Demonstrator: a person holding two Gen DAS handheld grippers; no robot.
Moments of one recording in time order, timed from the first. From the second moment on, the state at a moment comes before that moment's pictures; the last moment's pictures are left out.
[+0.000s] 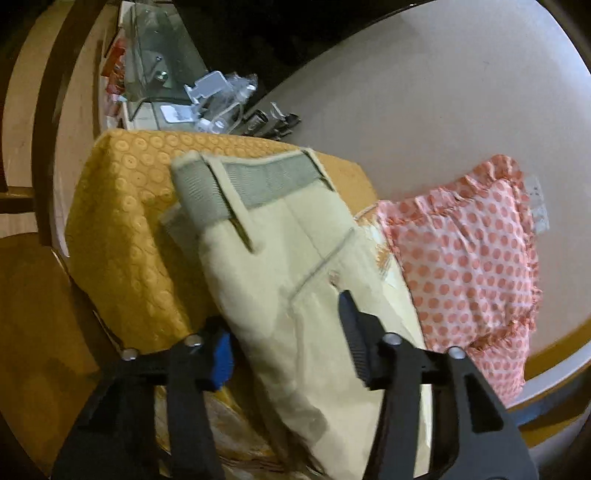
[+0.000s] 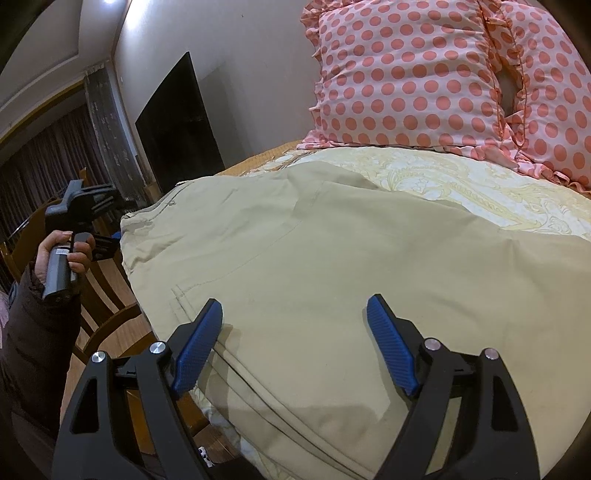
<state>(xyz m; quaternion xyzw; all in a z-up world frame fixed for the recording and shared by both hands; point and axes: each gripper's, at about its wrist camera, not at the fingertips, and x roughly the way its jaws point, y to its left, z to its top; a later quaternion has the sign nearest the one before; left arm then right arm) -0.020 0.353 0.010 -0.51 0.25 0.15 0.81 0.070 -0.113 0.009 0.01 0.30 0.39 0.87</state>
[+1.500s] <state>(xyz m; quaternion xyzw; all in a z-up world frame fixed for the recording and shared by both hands) 0.124 0.092 0.070 -0.12 0.39 -0.11 0.91 0.129 -0.318 0.010 0.26 0.39 0.26 0.84</state>
